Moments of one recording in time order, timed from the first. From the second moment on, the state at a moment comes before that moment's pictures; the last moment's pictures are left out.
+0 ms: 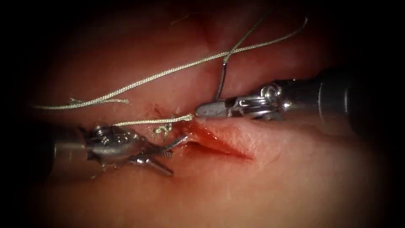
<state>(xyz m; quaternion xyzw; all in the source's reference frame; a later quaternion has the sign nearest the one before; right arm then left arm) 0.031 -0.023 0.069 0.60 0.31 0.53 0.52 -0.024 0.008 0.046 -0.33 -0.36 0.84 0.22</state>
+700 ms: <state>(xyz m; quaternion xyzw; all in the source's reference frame) 0.026 -0.017 0.067 0.18 0.51 0.38 0.75 -0.025 0.009 0.046 -0.40 -0.29 0.86 0.09</state>
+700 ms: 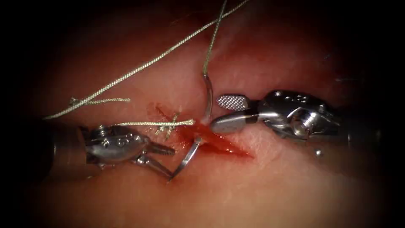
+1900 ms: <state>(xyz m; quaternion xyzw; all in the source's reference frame) 0.025 -0.018 0.069 0.19 0.52 0.35 0.75 -0.029 0.009 0.045 -0.57 -0.12 0.81 -0.10</state>
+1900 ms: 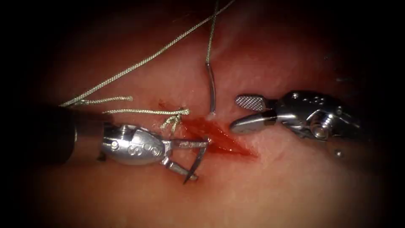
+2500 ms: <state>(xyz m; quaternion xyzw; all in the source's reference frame) 0.026 -0.018 0.069 0.19 0.52 0.35 0.75 -0.028 0.010 0.044 -0.57 -0.15 0.80 -0.07</state>
